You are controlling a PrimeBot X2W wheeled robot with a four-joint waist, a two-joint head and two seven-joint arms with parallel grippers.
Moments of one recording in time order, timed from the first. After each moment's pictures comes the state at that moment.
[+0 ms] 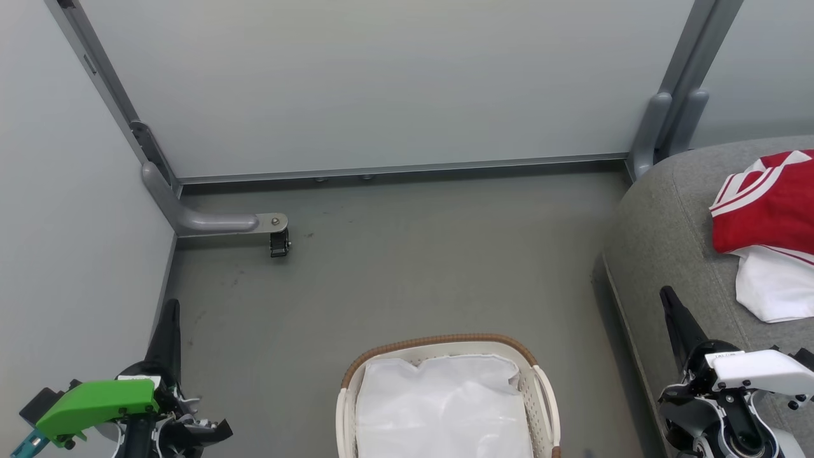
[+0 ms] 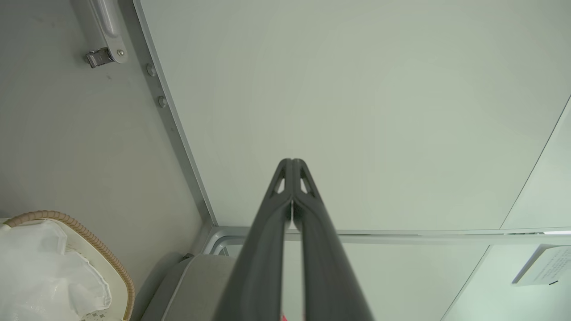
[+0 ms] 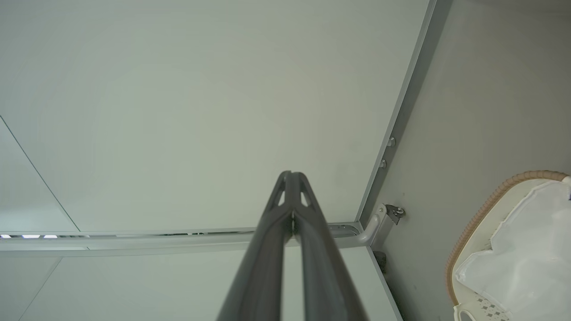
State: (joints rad) left arm -0.10 0.05 0.11 0.25 -1.58 -0.13 0.11; right arm -0.10 -0.05 -0.11 0.25 1.59 0.13 0.11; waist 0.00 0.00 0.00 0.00
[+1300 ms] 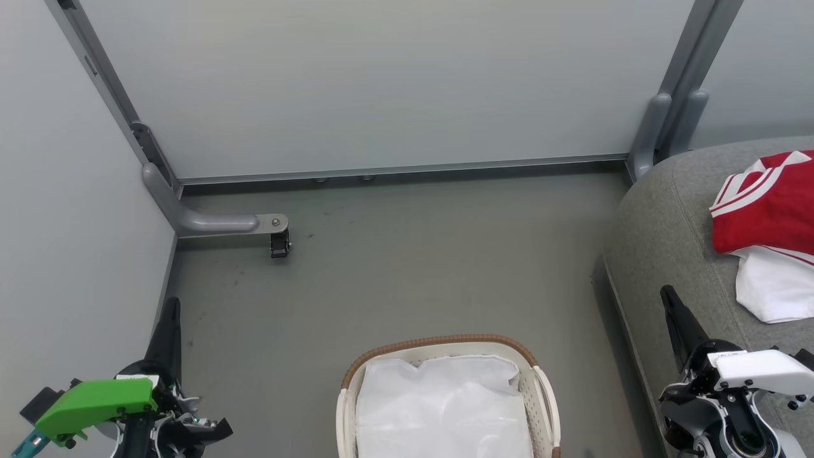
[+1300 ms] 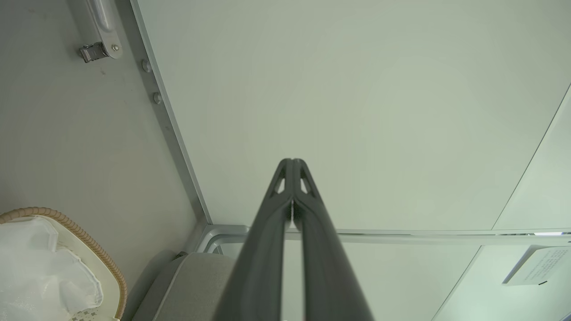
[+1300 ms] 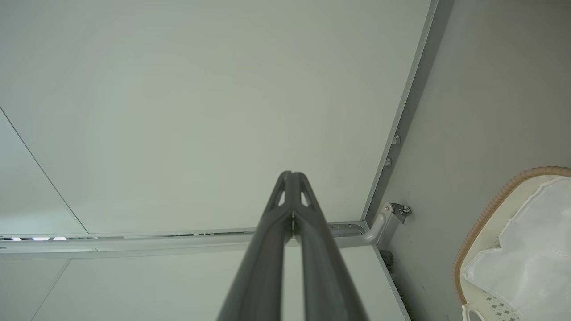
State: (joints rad) left arm -0.10 0.05 0.11 0.25 -1.61 -0.13 0.11; right arm -0.10 -0.05 -0.11 0.25 1.61 0.13 0.12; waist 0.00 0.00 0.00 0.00
